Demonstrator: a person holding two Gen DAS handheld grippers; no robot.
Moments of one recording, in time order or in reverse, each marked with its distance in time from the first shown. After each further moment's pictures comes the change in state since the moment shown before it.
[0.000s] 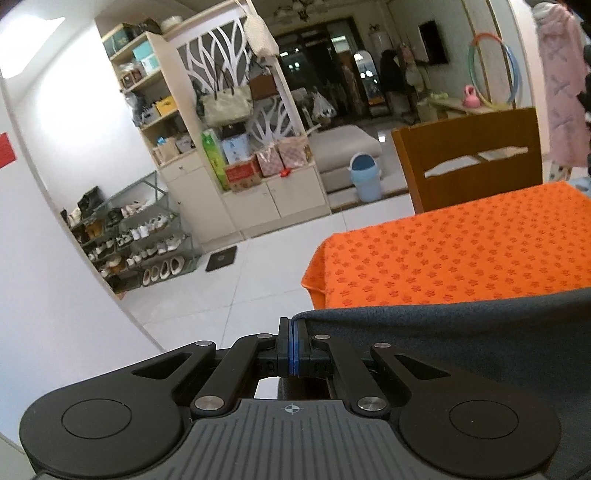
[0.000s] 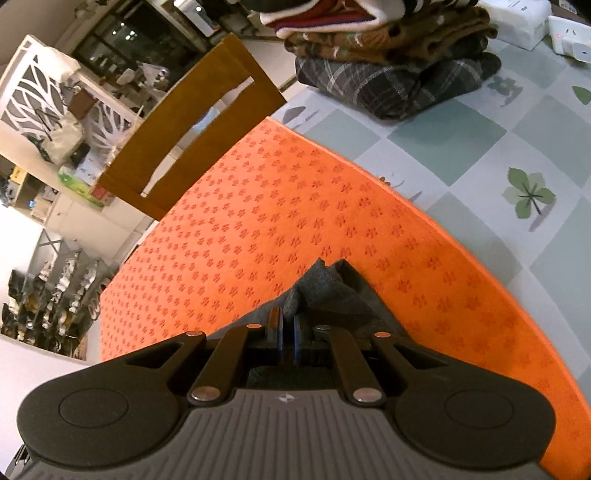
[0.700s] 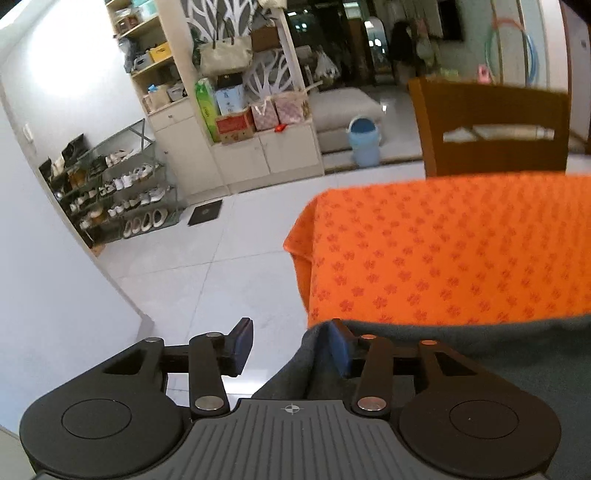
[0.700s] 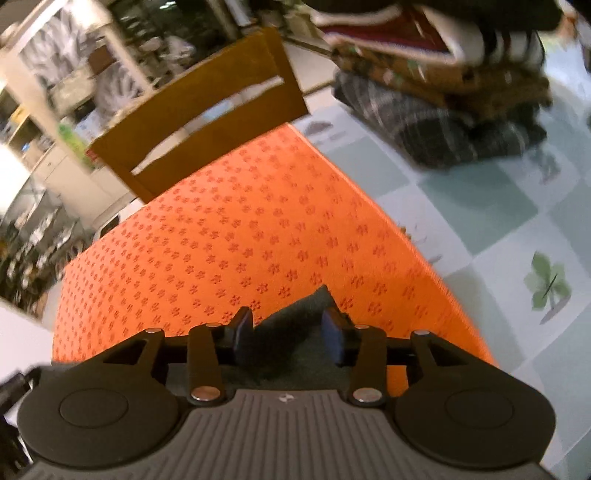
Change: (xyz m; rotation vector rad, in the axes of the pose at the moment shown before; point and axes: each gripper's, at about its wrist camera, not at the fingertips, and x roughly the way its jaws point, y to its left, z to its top) left arm 0.071 0.007 -0.008 -0.121 0.123 -0.067; right arm 0.023 0.020 0.015 -0.269 -0.029 -0.075
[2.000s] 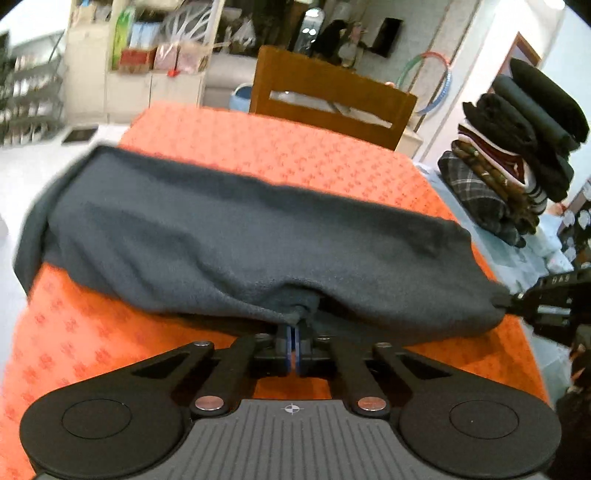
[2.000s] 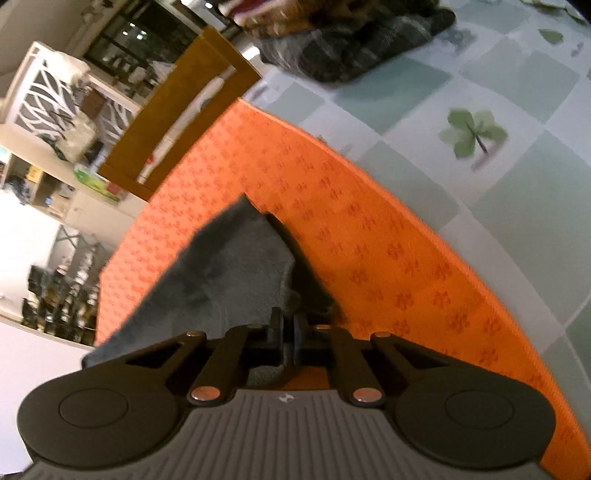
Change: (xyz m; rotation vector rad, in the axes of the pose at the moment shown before) left arm -0.136 -0.086 -0.102 -0.184 0.110 -0.506; right arm -0.033 -0.085 -0.073 0.276 0.029 0.176
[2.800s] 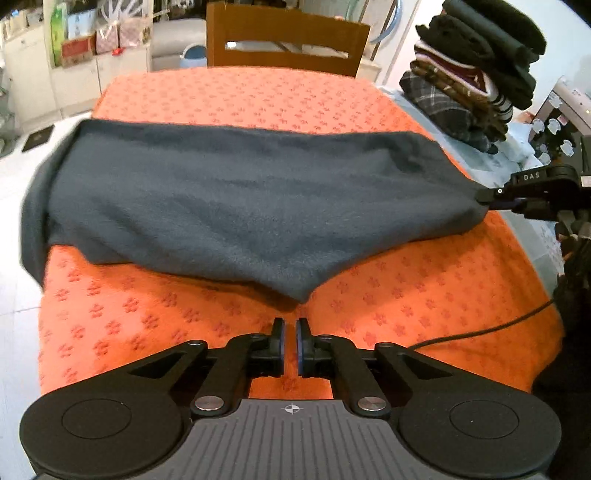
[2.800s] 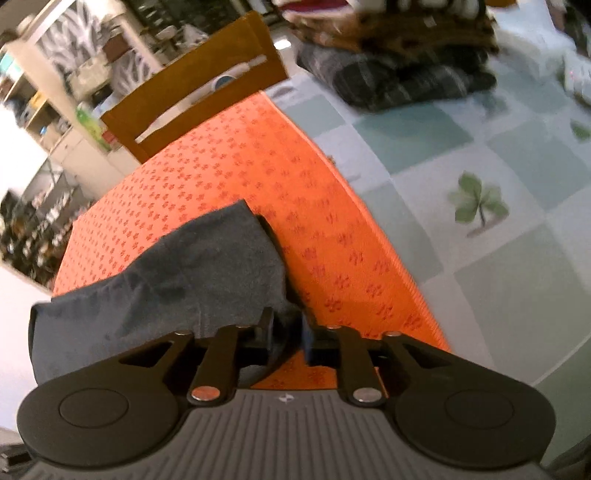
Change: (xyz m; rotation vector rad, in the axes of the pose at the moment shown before) left arm -0.022 0.015 -0.026 0.178 0.189 -0.046; right arm -0.003 0.016 0.006 -0.291 0.024 -0.127
